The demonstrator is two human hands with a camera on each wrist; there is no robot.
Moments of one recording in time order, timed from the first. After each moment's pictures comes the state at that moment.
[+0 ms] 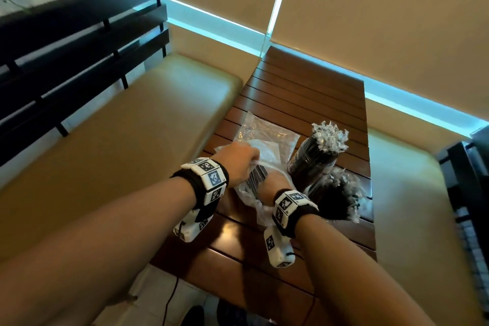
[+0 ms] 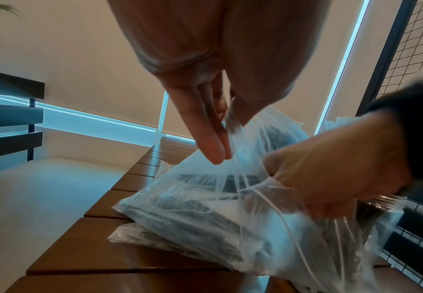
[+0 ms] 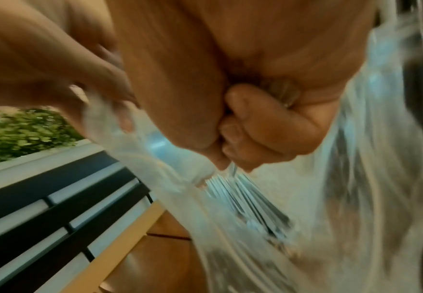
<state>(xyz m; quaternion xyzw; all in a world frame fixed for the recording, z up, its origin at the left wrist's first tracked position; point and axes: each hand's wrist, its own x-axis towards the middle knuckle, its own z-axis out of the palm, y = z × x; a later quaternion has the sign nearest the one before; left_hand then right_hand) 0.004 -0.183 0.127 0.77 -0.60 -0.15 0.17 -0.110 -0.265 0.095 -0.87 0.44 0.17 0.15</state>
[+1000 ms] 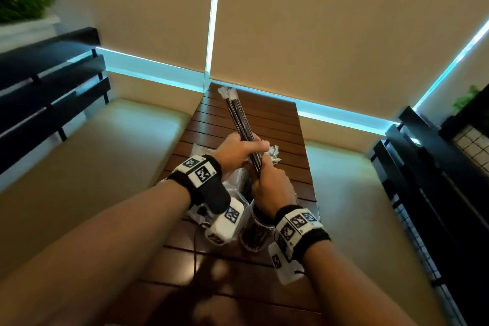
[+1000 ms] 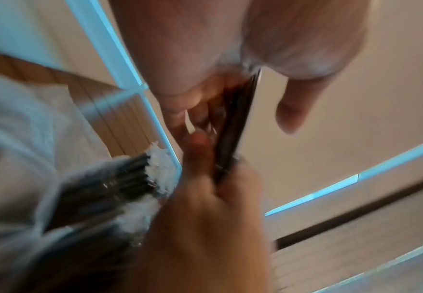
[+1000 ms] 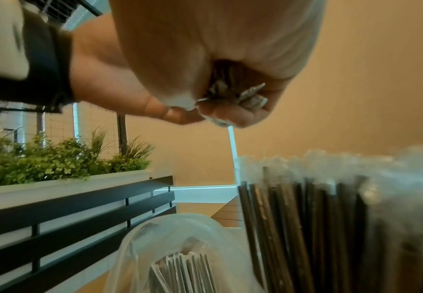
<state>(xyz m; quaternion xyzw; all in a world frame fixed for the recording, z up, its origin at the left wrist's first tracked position) -0.076 -0.254 0.222 0.56 -0.39 -0.47 0.56 -0.204 -0.278 0.190 -0.86 0.44 -0.18 0.19</state>
